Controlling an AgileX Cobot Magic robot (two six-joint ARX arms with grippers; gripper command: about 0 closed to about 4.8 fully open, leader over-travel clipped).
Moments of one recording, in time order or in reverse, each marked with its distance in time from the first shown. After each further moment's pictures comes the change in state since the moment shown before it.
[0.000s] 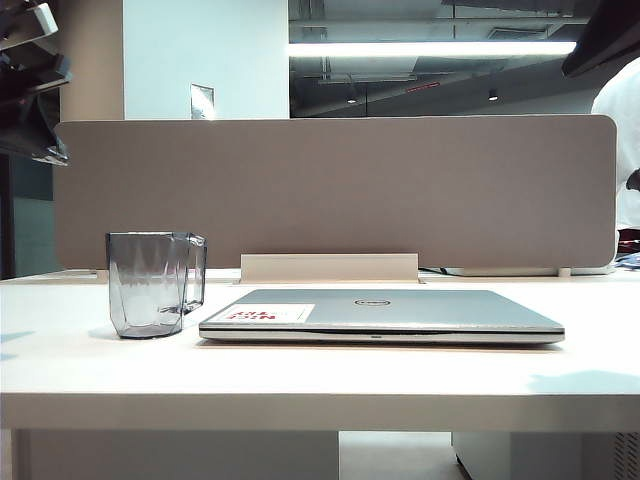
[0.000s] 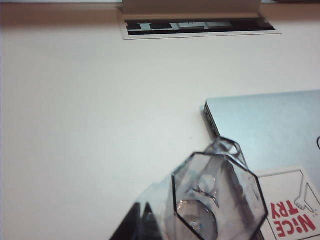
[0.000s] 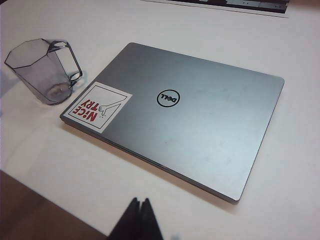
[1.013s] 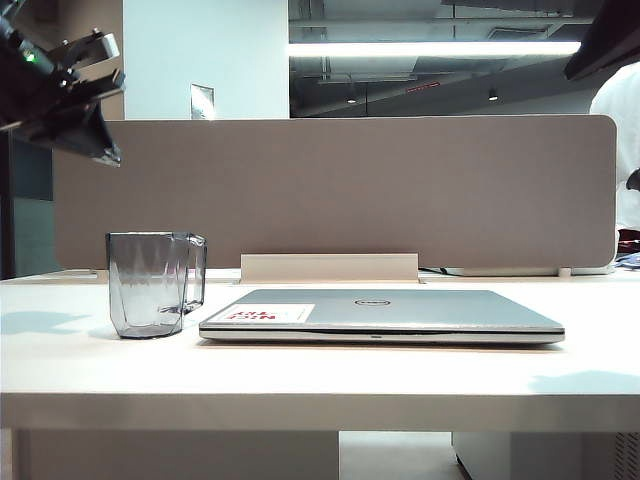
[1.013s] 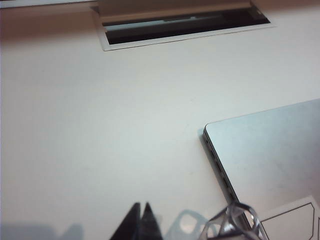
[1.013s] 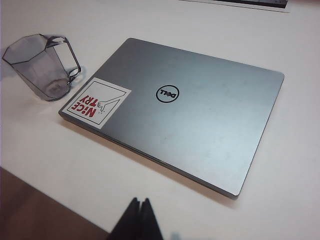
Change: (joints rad) left arm 0.000 0.369 0.478 -0.234 0.081 0.087; right arm 0.000 -0.001 0.000 -0.016 0.001 0.000
